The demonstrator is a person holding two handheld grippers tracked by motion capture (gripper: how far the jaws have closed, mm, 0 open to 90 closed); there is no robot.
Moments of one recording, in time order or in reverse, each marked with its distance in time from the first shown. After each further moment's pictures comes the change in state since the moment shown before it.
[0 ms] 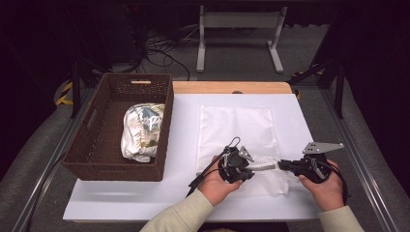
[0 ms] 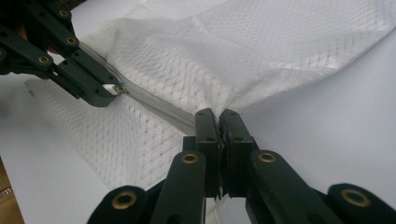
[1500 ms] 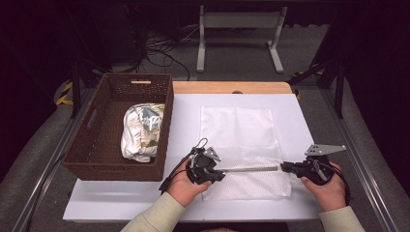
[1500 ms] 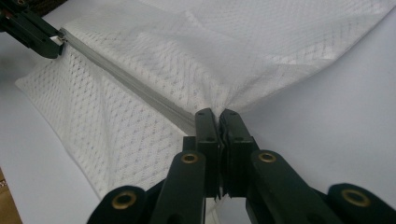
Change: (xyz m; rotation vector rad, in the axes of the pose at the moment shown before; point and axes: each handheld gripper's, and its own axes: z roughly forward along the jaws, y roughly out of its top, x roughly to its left) left arm 0.028 -0.058 -0.053 0.028 0.006 -0.096; right arm -0.005 -0.009 -0.003 0.013 -0.011 0.023
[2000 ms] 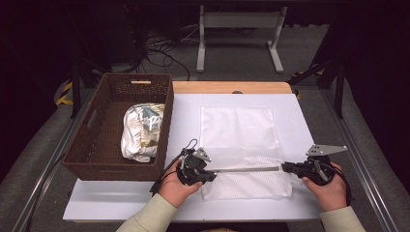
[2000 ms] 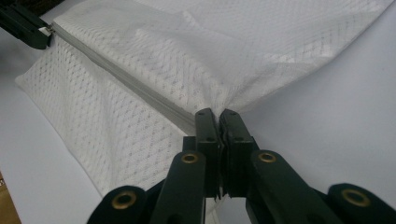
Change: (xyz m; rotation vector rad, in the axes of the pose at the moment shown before) left arm 0.007 -0.017 -0.015 -0.004 0.025 -0.036; right arm -0.001 -0.002 -0.002 0.001 -0.008 0.006
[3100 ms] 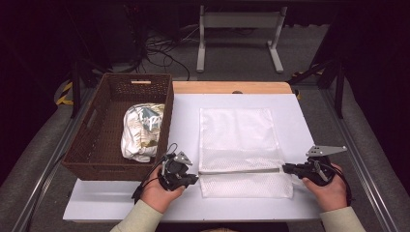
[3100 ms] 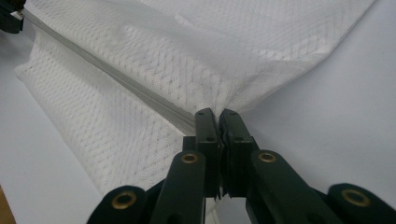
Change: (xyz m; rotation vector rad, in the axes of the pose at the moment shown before) left arm 0.009 -0.037 -0.030 0.017 0.097 -0.079; right arm -0.004 -0.005 0.003 0.023 0.003 0.026
